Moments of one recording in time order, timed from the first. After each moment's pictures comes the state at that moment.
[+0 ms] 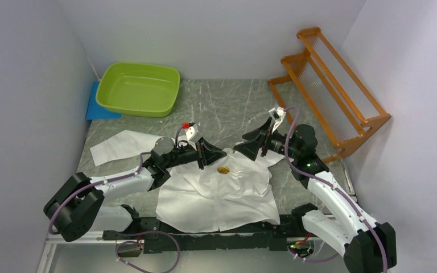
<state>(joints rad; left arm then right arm) -0.75 1.28 0.50 0.89 0.55 -0.38 0.35 0.91 0.58 0.25 -0.79 0.45</state>
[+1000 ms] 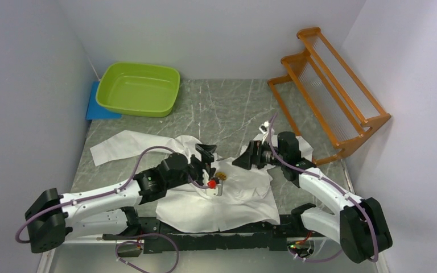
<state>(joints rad) -1.05 1.06 0.57 0.18 0.05 1.07 0.36 1.06 0.49 0.11 -0.67 0.50</state>
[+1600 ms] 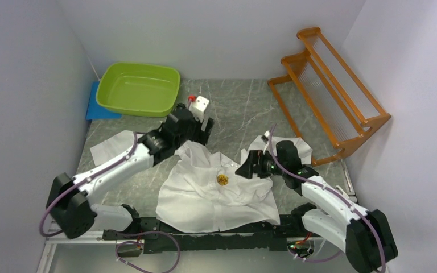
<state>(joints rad) -0.81 1.25 0.99 -0.14 -0.26 0.00 0.41 0.99 0.35 -0.05 -0.54 0.53</state>
